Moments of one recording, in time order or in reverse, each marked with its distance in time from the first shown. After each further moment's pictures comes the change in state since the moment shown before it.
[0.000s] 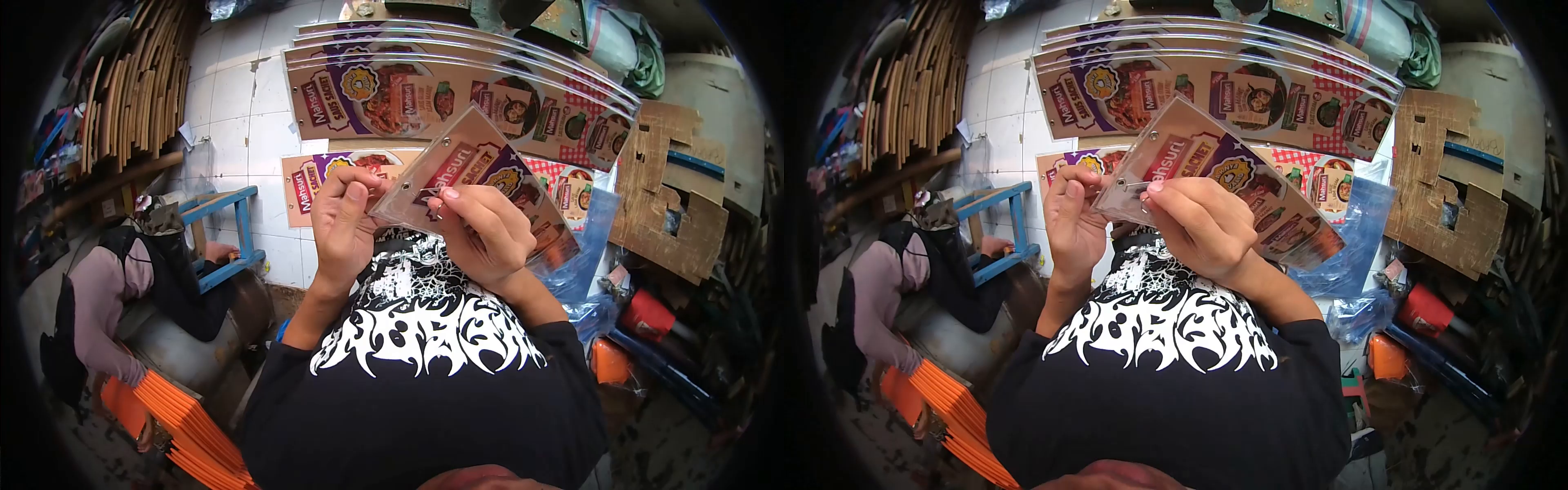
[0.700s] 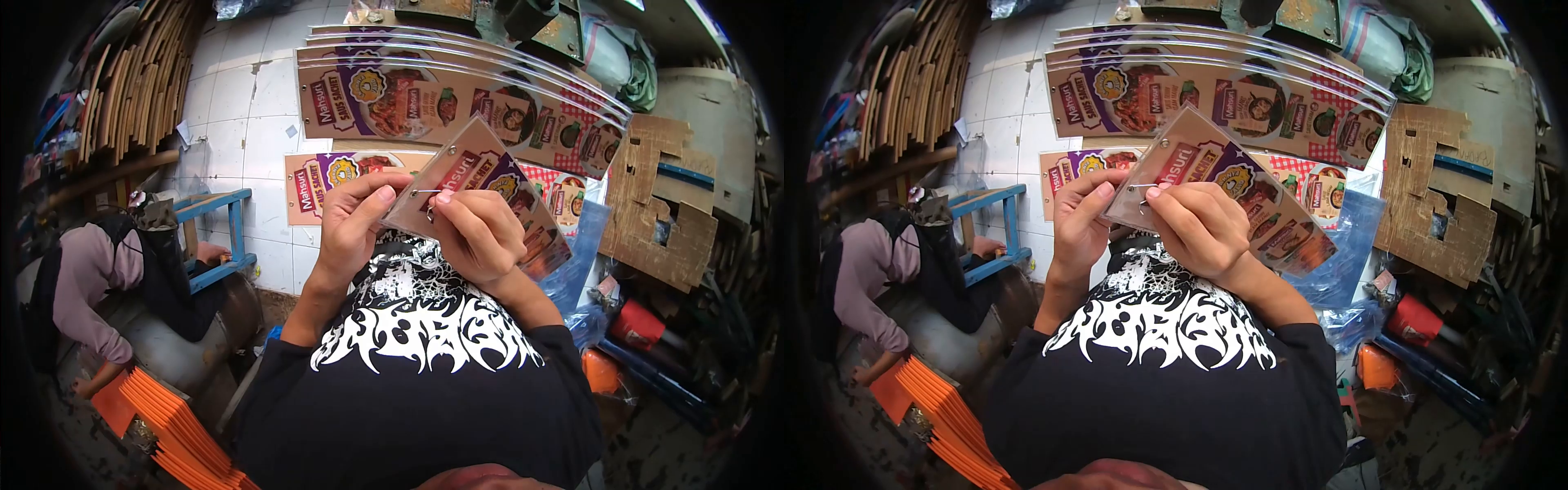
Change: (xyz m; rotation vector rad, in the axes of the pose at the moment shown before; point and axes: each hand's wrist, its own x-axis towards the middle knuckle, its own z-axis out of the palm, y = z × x) left_hand -0.004 0.010 0.002 0.021 -0.071 -0.109; right_hand -0.002 -0.008 0.002 -0.120 -0.034 -0.139
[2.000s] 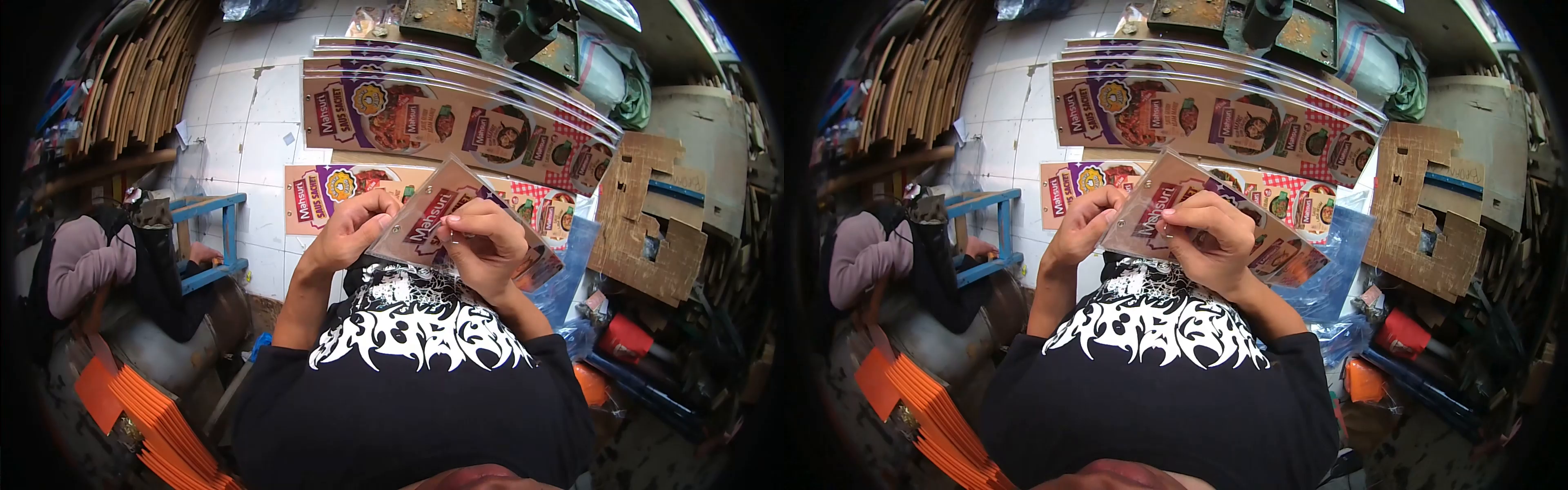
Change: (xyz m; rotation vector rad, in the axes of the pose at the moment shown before) left_hand 0.007 -0.001 -0.036 0.345 -0.345 -0.098; right_hand -0.005 0.003 -0.011 0.503 -0.047 0.394
